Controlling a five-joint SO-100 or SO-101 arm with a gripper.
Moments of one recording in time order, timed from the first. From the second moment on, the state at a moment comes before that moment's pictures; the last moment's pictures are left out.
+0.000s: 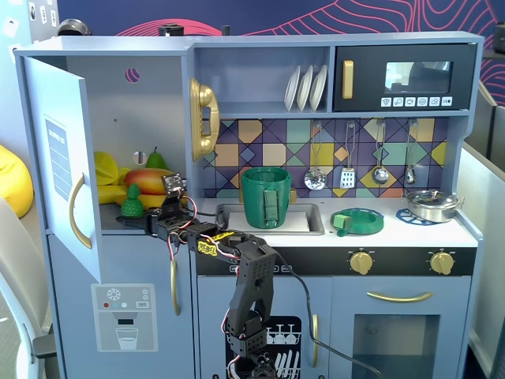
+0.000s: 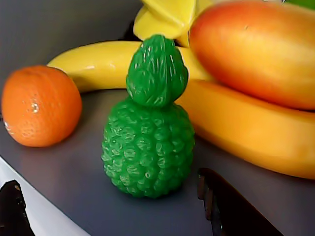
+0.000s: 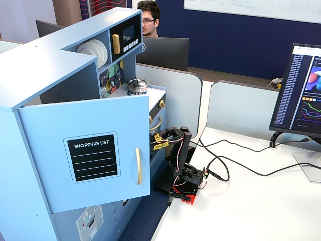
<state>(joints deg) -42.3 101.6 108.5 -12.1 -90.3</state>
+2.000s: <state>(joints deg) -29.9 147.1 106.7 37.4 -111.2</state>
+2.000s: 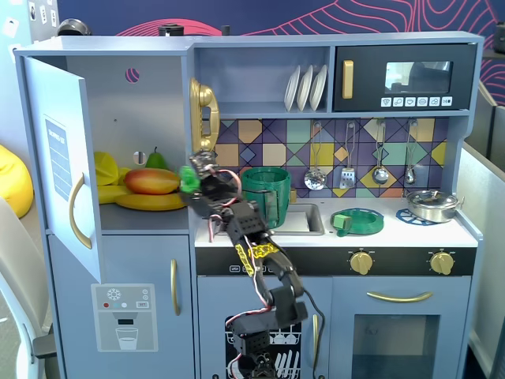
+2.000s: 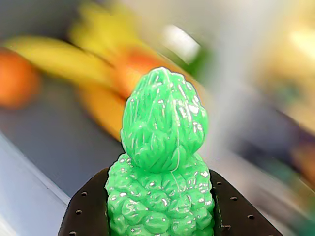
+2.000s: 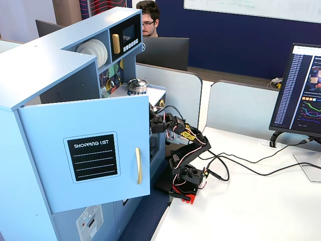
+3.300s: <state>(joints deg) 1.1 96.2 71.6 15.4 -89.0</state>
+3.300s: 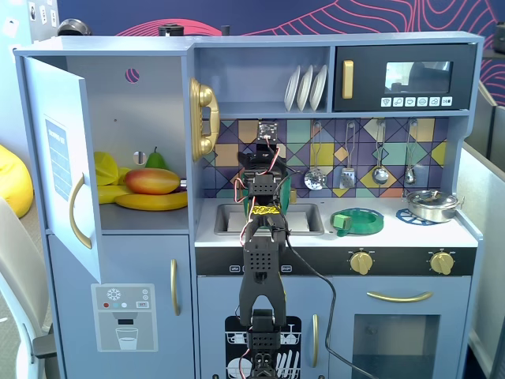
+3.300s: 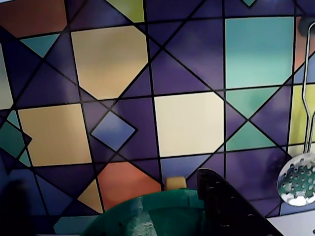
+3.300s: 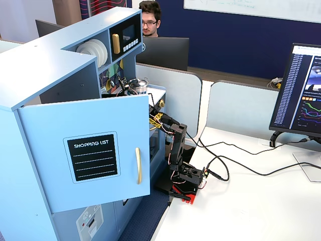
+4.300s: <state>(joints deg) 1.1 174.5 155.0 49.8 -80.5</state>
